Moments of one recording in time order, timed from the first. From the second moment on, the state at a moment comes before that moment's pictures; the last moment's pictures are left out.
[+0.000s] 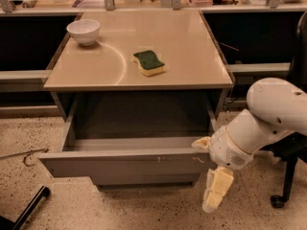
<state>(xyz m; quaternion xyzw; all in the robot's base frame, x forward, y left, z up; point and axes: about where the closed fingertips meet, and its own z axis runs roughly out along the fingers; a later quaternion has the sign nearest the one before) 0.388 -0.123 0.713 -0.65 0.71 0.24 0.13</state>
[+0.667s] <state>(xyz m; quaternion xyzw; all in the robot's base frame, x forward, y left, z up) 0.353 -0.104 0.704 -0.65 0.70 0.27 0.14</state>
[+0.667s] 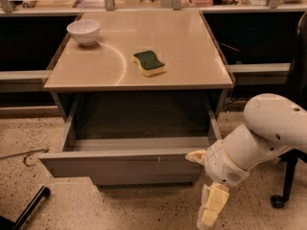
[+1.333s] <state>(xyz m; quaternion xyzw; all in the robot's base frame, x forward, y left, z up) 0.391 -0.122 0.659 -0.63 0.71 0.27 0.14</state>
